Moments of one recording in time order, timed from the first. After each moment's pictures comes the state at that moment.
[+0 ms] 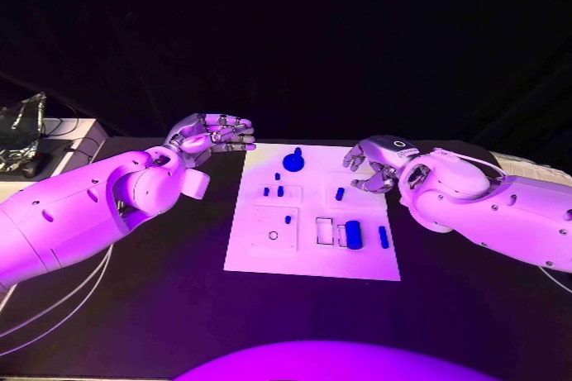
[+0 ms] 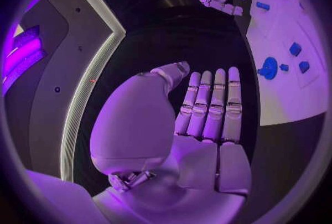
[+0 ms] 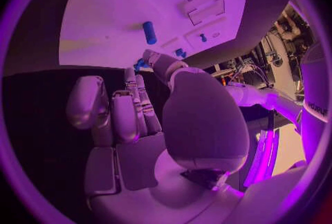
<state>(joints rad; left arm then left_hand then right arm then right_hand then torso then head) 0.99 -0.88 0.26 1.41 -0.21 -0.09 0.27 1.41 -0.21 0.53 0.13 0.18 0.93 0.20 0.26 0.25 1.08 0.17 0.07 0.07 0.97 0.14 0.19 0.27 0.18 0.95 0.25 0.10 0.18 1.23 -0.77 -0.12 1.47 -1.62 -0.34 -0.21 1.32 -0.28 0.52 0.01 0.21 0.95 0.12 0.09 0.40 1.11 0.09 0.07 0.07 1.47 0.00 1.33 1.15 0.10 1.44 0.09 1.04 1.30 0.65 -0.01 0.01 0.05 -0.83</state>
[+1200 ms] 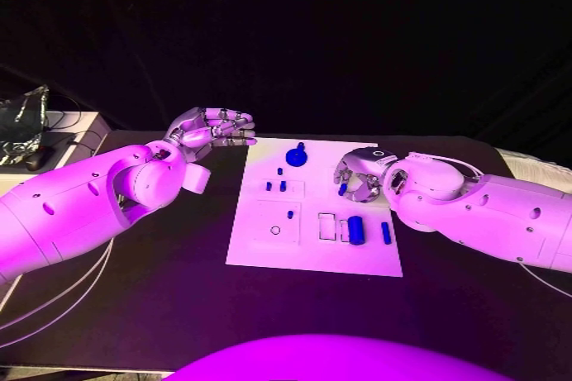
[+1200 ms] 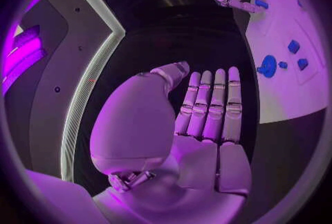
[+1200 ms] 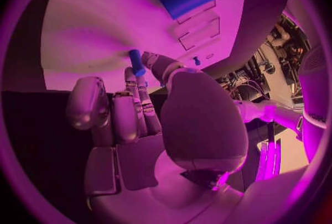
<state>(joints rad) 0.99 -0.89 0.26 1.41 -0.21 -0.09 0.27 1.41 -0.21 0.53 0.14 0.18 0.93 0.20 0.26 0.25 1.08 0.16 0.07 0.07 0.97 0.14 0.19 0.27 0.18 0.95 0.25 0.10 0.17 1.21 -0.68 -0.14 1.40 -1.65 -0.20 -0.20 1.35 -0.26 0.53 0.04 0.21 1.00 0.12 0.11 0.40 1.14 0.08 0.07 0.08 1.47 0.00 1.34 1.15 0.10 1.45 0.09 1.05 1.31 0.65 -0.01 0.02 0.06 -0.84</state>
